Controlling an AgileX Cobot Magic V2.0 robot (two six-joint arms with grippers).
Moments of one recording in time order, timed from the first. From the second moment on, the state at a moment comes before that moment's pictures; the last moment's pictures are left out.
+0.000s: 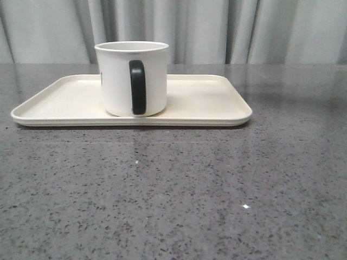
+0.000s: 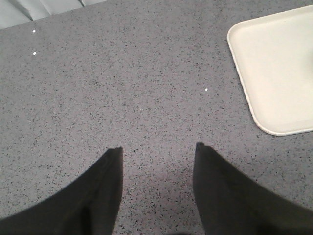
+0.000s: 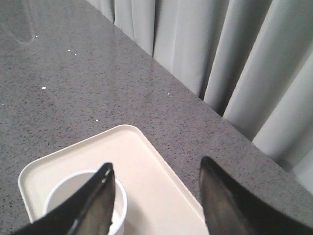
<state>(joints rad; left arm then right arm) -0.44 0.79 -1.16 0.45 1.23 -0.30 0.27 1.51 -1.57 0.93 0.78 -1.07</state>
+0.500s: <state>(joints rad) -0.44 0.79 -1.16 0.45 1.26 -0.30 0.35 1.62 -1.63 0.87 0.80 -1.04</state>
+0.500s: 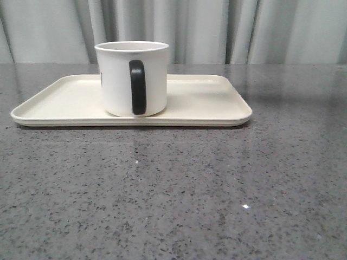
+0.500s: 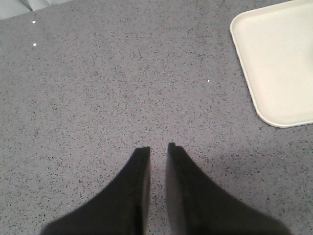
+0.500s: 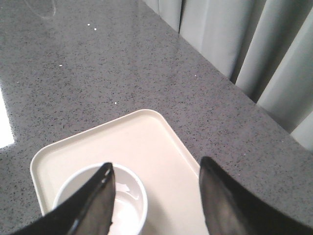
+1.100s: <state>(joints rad) -0.44 0.79 -1.16 0.45 1.26 -0.30 0.38 1.75 -1.63 0.81 0.86 -0.99</state>
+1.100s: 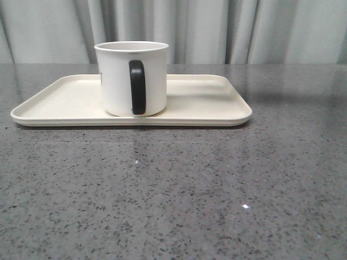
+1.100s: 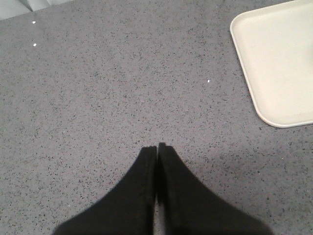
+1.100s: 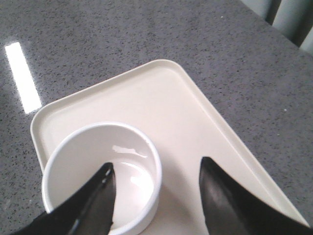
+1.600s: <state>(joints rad) -0.44 0.79 -1.16 0.44 1.27 -0.30 0.43 1.82 -1.63 0.78 0.85 -0.98</state>
